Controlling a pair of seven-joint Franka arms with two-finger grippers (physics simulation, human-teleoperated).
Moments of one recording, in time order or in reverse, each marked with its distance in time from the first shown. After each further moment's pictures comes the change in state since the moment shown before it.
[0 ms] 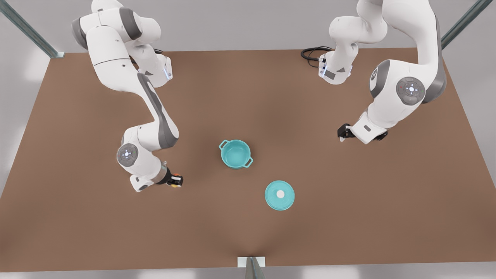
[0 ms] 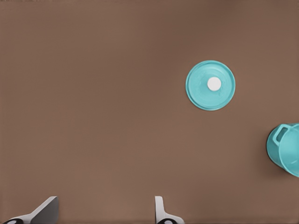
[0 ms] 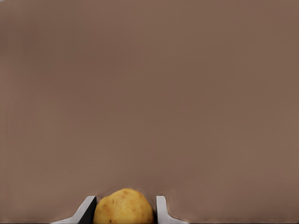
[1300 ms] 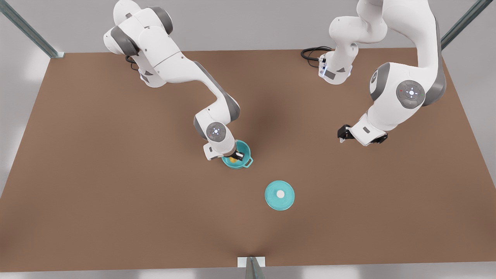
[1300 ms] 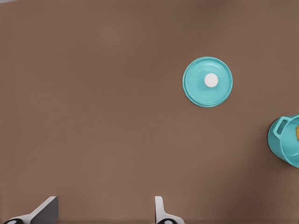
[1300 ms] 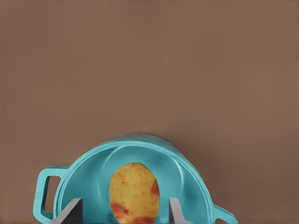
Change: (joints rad) left arm 0.003 0.021 0.000 0.015 -0.001 0.002 0.062; right arm 0.415 0.136 -0.049 0.051 0.002 0.006 0.639
